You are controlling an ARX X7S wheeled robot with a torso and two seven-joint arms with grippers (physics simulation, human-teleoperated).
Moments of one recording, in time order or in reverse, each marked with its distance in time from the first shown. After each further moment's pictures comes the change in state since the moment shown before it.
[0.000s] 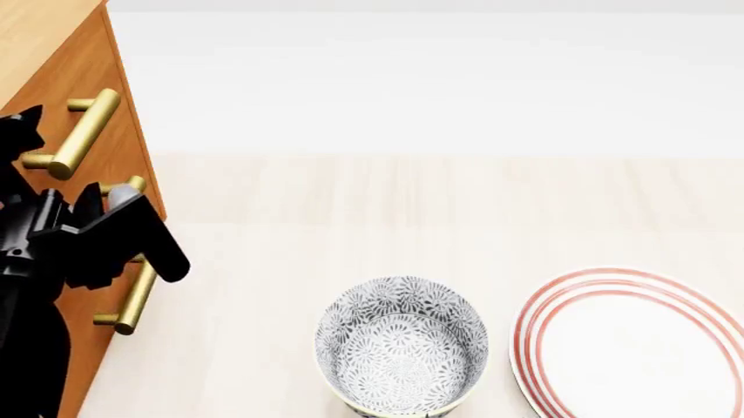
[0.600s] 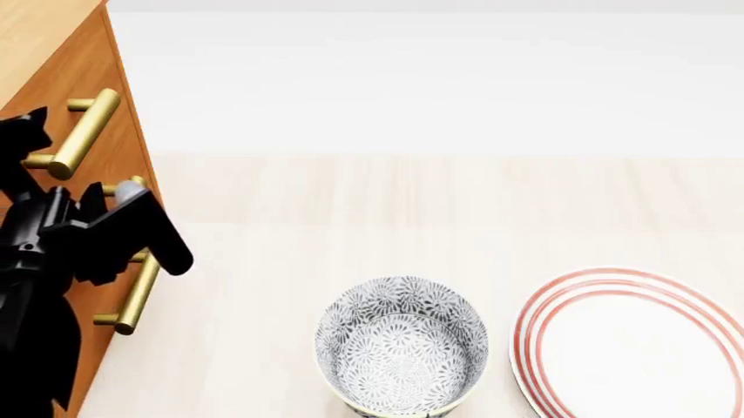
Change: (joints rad) left arm -0.033 0.052 -0.002 -0.162 -0.021 0.071 -0.047; right arm 0.006 0.007 -0.006 0.003 0.029 0.005 0.003
